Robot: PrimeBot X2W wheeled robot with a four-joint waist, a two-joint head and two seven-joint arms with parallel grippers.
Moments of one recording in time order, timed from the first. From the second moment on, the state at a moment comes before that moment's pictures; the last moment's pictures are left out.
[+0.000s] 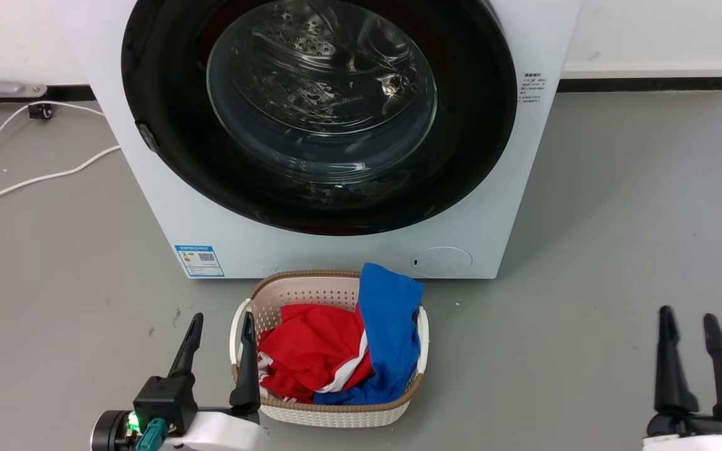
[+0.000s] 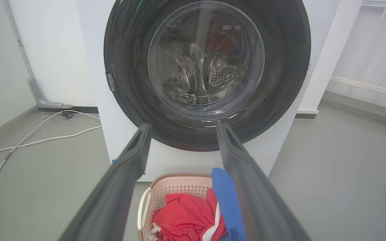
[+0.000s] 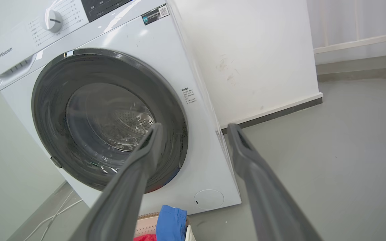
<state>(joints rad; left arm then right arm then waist) 0.03 0.05 -0.10 0.11 -0.14 0.03 -0.26 0.15 -0.05 -0.11 -0.06 0.39 0.13 -0.26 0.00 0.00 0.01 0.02</state>
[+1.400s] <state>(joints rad) 0.03 0.05 -0.09 0.11 -0.14 0.04 -0.26 0.19 -0.06 -0.09 -0.09 1.74 0.13 0.10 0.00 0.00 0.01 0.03</state>
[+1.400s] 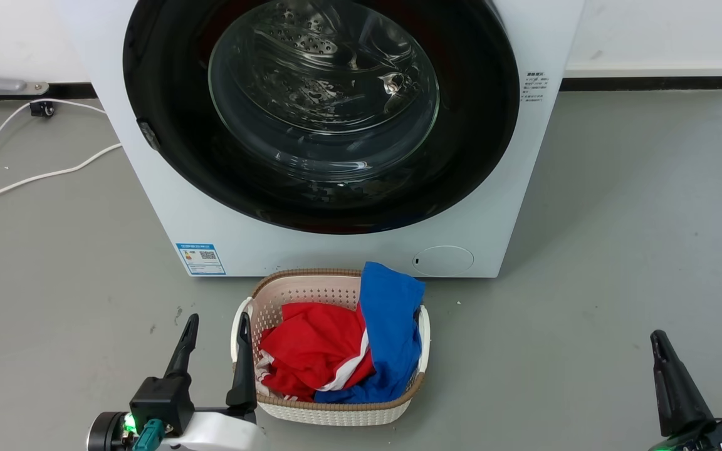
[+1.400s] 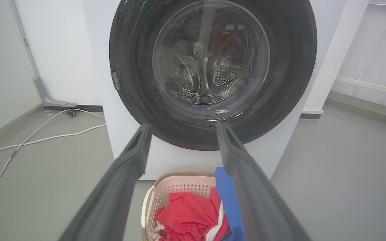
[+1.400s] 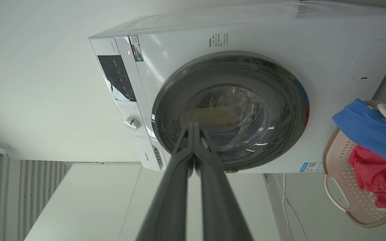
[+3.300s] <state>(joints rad) -0.29 0.05 -0.19 -0.07 -0.15 0.11 -0.26 -1.20 -0.46 0.00 0.59 1.47 0.13 0.55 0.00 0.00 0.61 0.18</state>
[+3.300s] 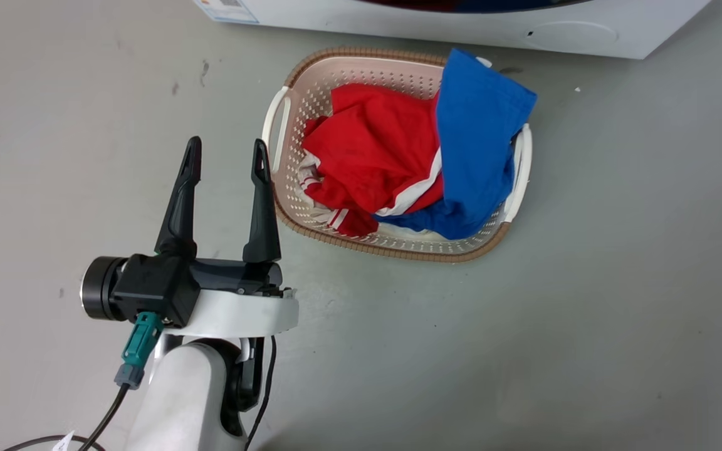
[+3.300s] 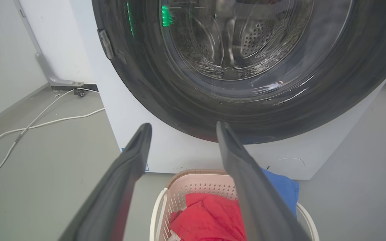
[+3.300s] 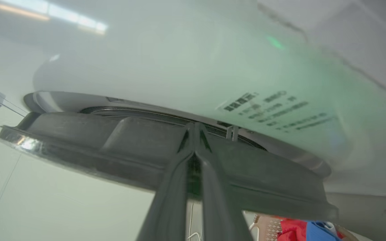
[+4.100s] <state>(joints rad) -0.29 0.05 -0.19 -0.06 -0.15 0.12 -0.26 -1.00 -0.43 0.06 0.38 1.46 0.13 0.68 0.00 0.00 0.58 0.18</state>
